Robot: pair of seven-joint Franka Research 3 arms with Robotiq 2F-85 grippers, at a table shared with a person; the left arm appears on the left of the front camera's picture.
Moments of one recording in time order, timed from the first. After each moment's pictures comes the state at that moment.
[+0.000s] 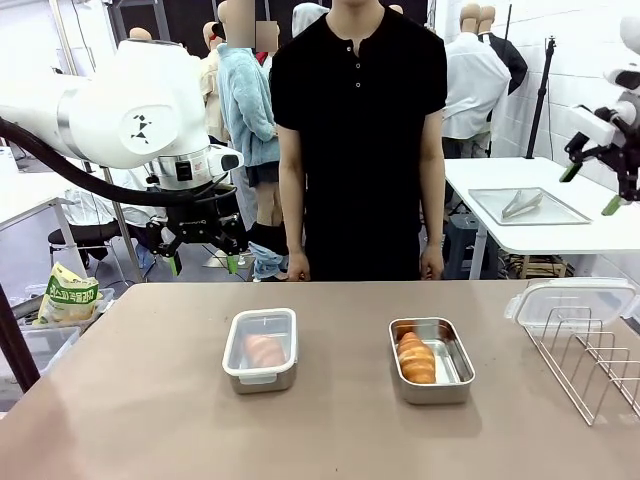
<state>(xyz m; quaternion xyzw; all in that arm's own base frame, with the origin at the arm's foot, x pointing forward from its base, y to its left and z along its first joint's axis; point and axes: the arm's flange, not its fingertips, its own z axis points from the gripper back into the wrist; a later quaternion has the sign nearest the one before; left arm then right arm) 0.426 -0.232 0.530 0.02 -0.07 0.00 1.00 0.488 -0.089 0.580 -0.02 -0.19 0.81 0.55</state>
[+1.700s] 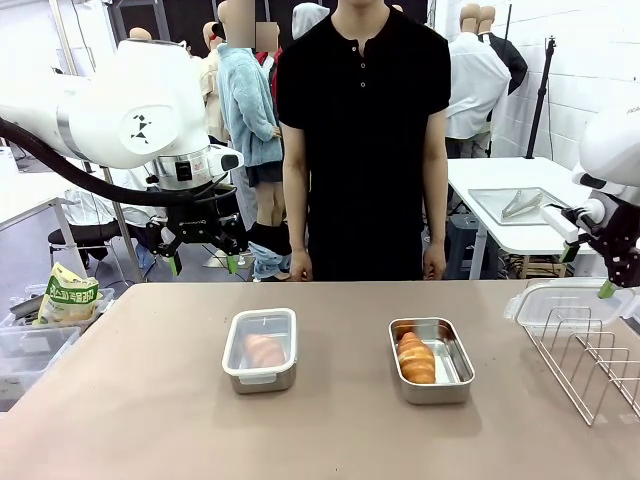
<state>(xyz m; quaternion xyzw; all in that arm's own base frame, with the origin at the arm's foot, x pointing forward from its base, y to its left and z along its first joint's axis) 0.426 -0.232 0.530 0.02 -0.07 0.00 1.00 0.463 -0.067 0.460 -0.04 -0.11 0.77 0.62</state>
